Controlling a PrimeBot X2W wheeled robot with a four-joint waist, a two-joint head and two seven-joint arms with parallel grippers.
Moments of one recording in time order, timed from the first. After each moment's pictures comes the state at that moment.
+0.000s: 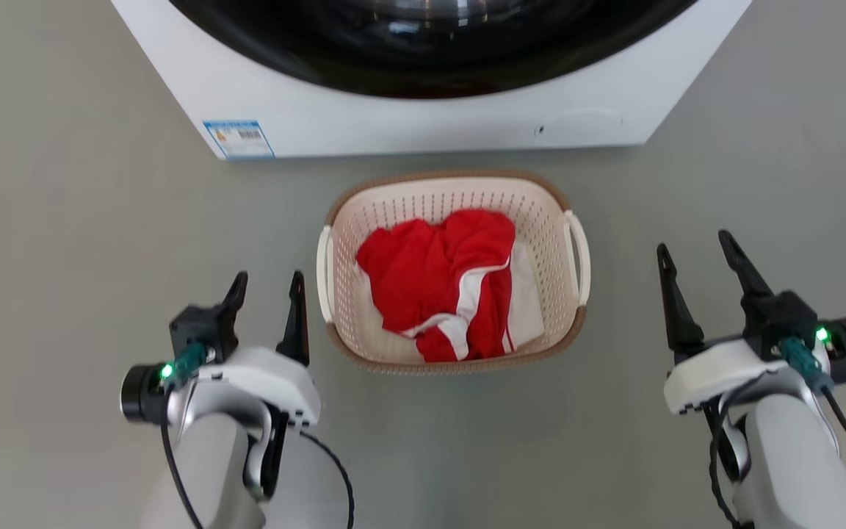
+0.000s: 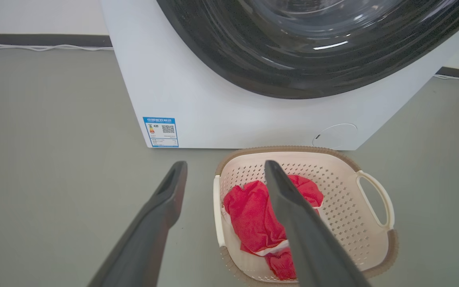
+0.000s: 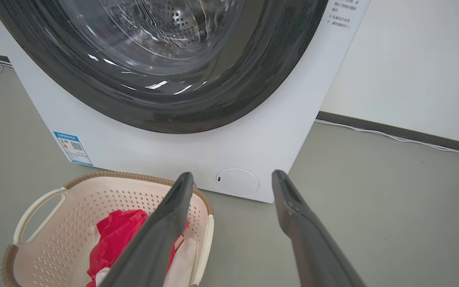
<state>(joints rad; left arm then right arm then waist) -0.38 0.04 -0.15 0.55 -0.22 0.04 -0.26 -0.34 -0.05 -0.13 0.43 -0.20 0.12 -0.25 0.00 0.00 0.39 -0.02</state>
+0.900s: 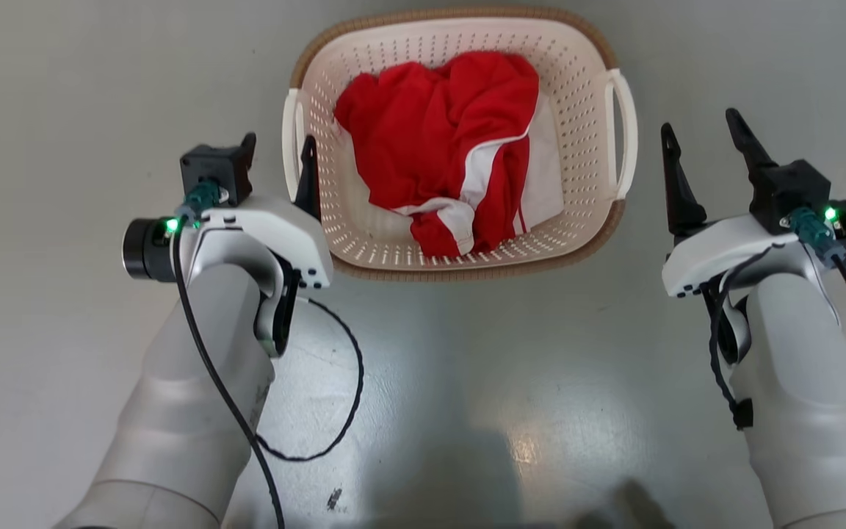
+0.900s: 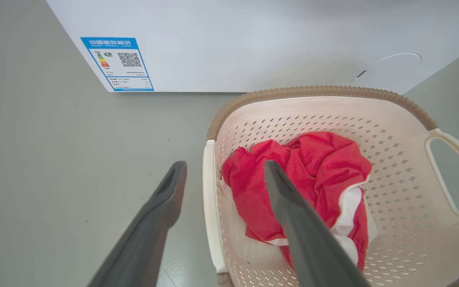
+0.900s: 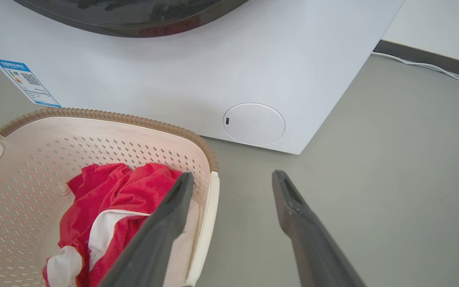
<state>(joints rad) -0.83 0.03 -0.28 0.91 -0.33 0.07 -0.26 -0.67 -0.06 -0.14 0.65 -0.20 0.12 -0.25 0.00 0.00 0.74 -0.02</state>
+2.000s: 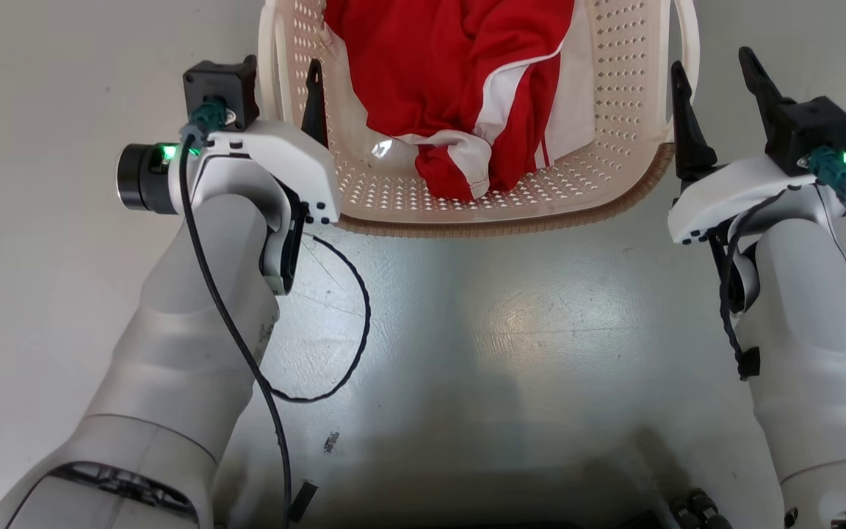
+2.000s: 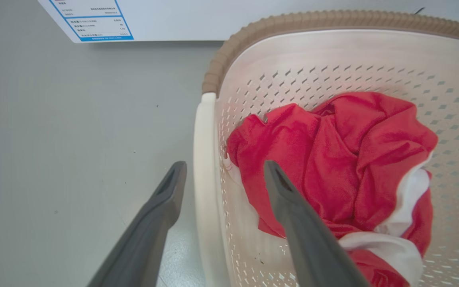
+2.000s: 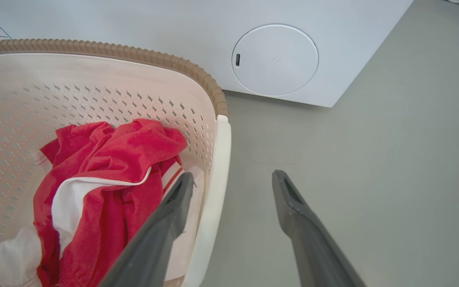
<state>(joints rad) -1.01 0.03 -0.40 1.00 -0.43 0.12 -0.26 -0.81 -0.06 -0.15 0.73 -0.19 0.12 -0.25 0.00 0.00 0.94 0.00</state>
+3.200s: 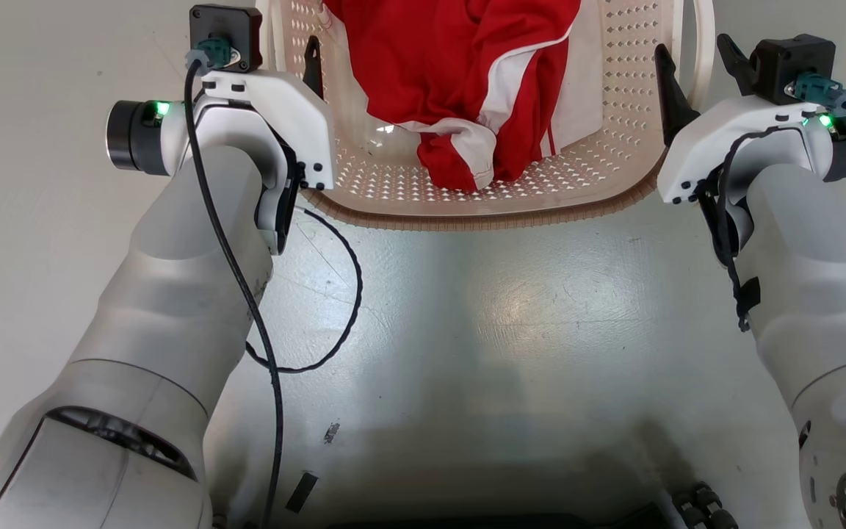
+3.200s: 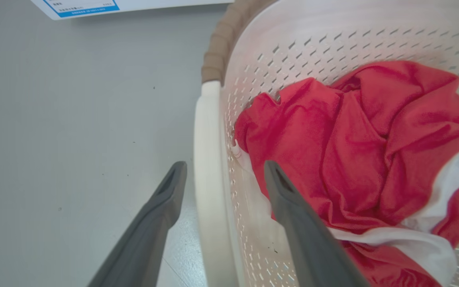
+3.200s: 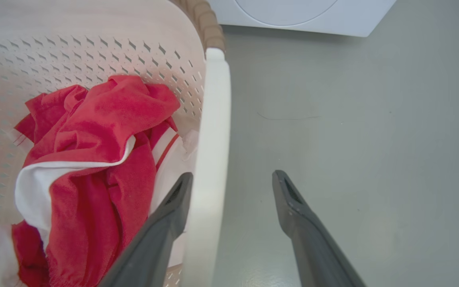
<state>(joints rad) -1.18 0.03 -0.59 1.18 -0.58 0.12 -0.17 -1.11 -0.07 -0.13 1.23 -0.12 0.12 -0.25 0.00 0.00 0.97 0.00</state>
